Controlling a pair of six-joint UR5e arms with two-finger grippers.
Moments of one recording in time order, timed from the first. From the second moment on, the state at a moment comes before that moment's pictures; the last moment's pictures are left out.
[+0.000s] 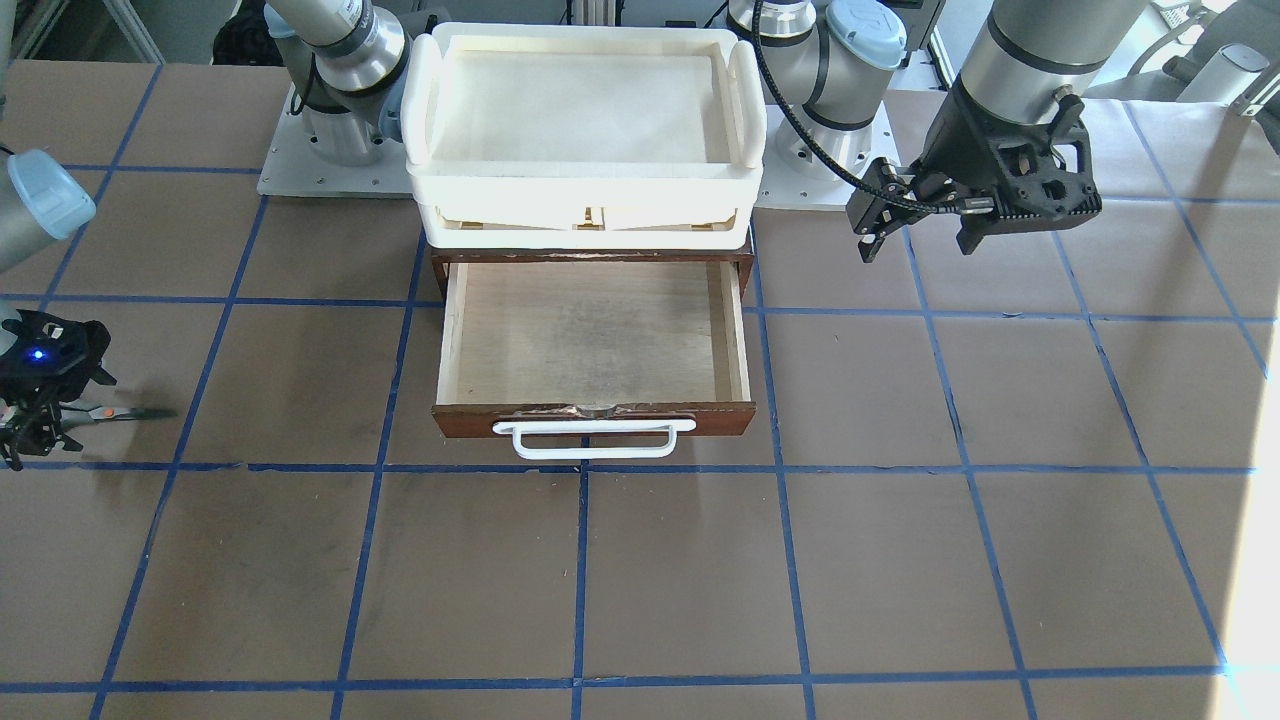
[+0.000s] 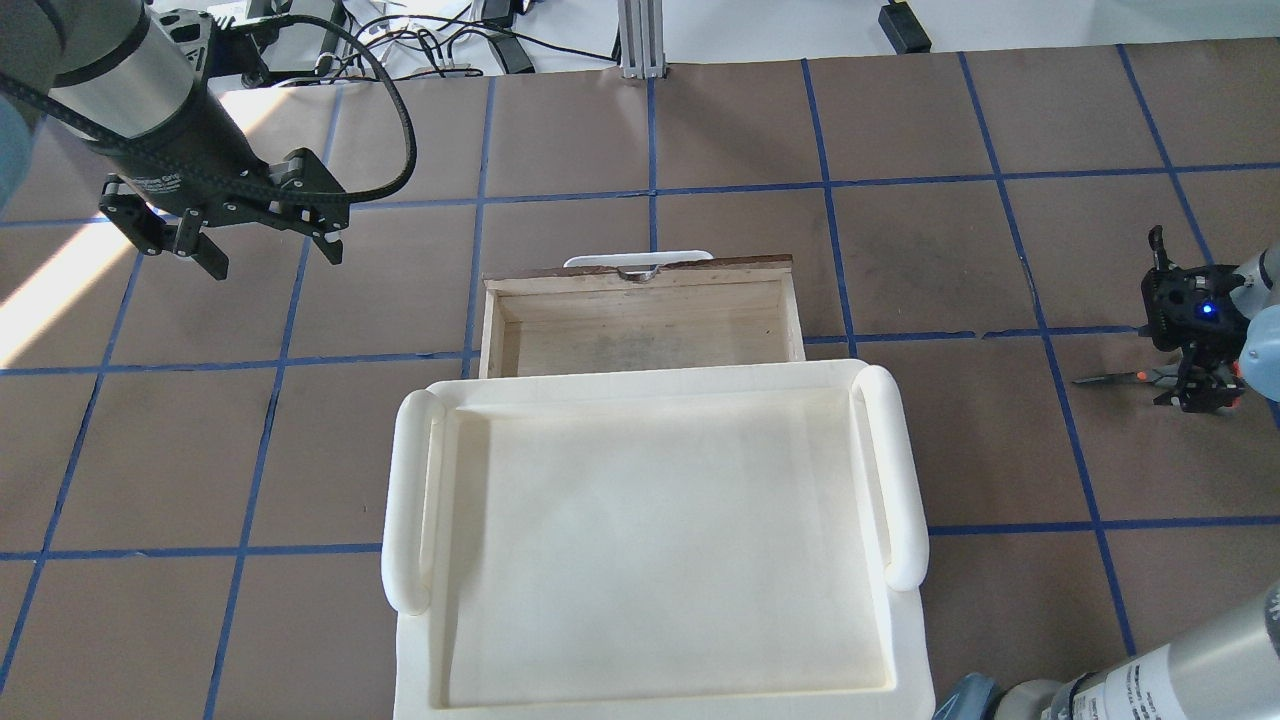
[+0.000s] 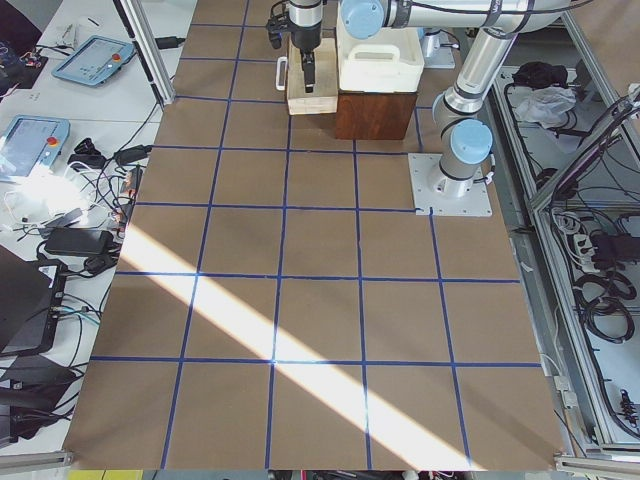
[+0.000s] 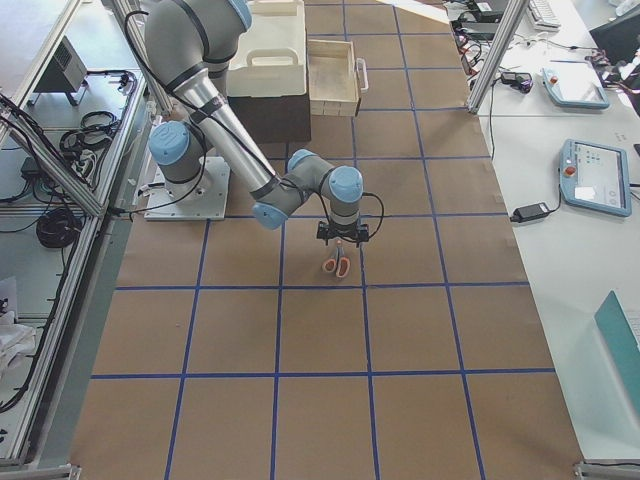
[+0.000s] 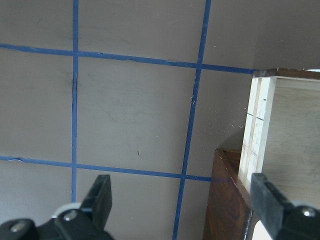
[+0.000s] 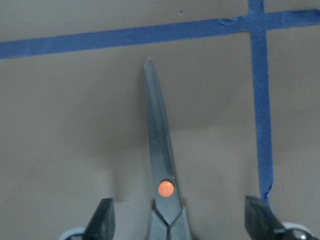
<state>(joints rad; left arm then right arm) -1.48 -1.53 -1.60 -1.60 1.59 -0.03 0.89 -1.20 2.02 -2.40 -1.55 -2.15</state>
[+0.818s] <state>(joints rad) -1.48 -1.53 -1.60 -1.60 1.59 -0.03 0.86 -1.20 2.02 -2.40 -1.57 -2.16</state>
